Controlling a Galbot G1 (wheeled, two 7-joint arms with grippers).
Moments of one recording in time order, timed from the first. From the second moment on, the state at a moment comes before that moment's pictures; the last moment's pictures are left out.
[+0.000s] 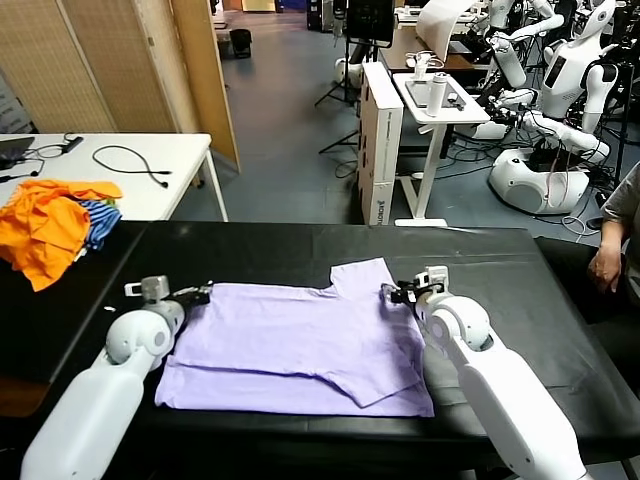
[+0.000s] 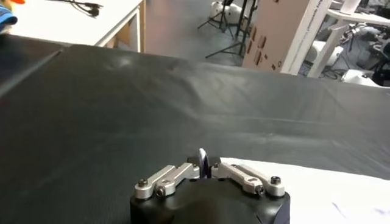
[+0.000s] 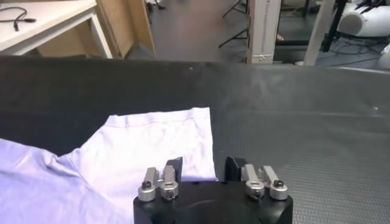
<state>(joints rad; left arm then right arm) 0.89 -0.99 -0.31 -1.56 -0.85 0.64 -0.20 -0.77 1.12 0.14 1.59 0.74 -0.74 0.21</state>
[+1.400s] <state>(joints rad) 1.18 -0.86 -0.55 -1.95 -0.94 0.63 -0.21 -1.07 0.99 0.35 2.02 0.80 -0.74 0.19</state>
